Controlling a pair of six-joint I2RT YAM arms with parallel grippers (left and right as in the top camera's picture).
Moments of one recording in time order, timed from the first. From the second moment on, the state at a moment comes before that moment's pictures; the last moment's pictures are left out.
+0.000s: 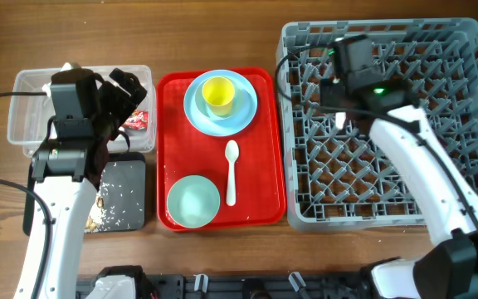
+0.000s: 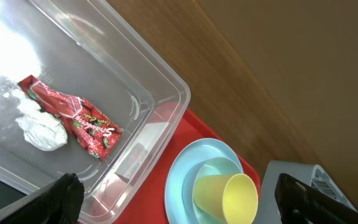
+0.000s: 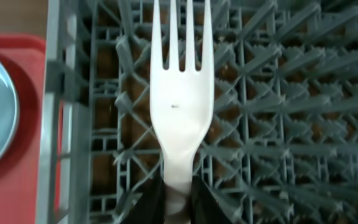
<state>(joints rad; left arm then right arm) 0.02 1.22 1.04 -0.54 0.01 -0.81 0.26 1.57 1.33 -0.78 0.25 0.14</state>
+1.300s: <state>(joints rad) 0.02 1.22 1.04 -0.54 0.01 -0.81 0.92 1.87 1.48 -0.96 0.19 0.69</state>
